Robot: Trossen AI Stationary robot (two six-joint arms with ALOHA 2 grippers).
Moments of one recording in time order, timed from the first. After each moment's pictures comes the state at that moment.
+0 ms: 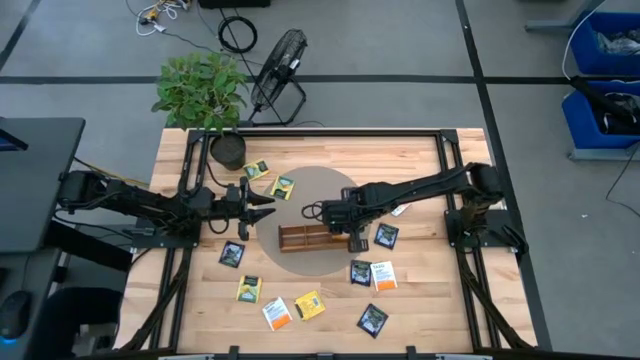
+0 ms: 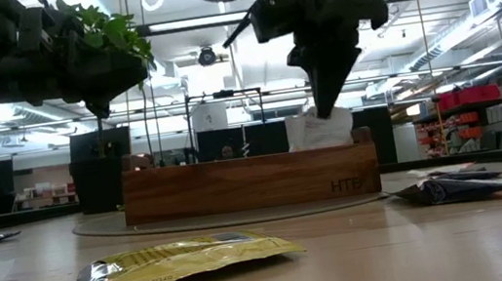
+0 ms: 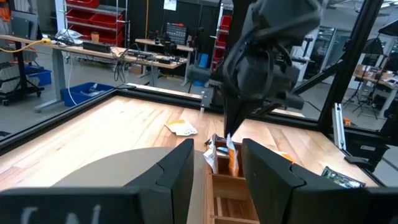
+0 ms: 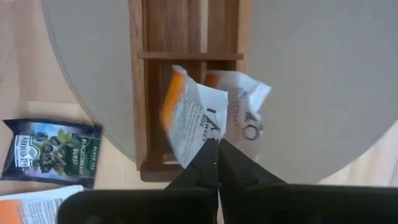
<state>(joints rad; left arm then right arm) 0.03 1.02 0.06 1.01 -0.09 -0.16 0.08 1.86 1.48 -1.00 0.10 -0.04</state>
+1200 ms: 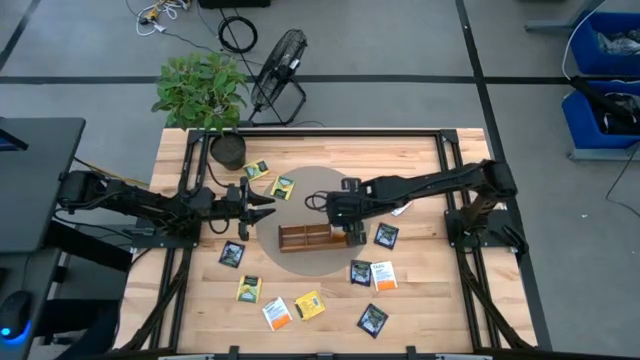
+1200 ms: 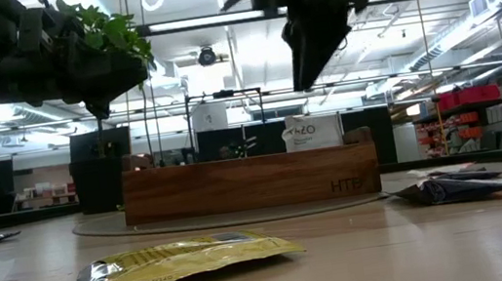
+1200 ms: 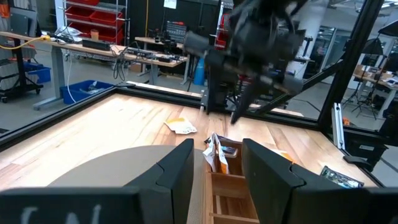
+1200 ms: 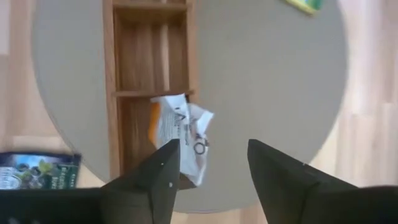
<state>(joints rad) 0.03 1.02 0.06 1.00 -0.09 -0.17 0.08 1.75 1.46 -0.92 0.19 -0.05</state>
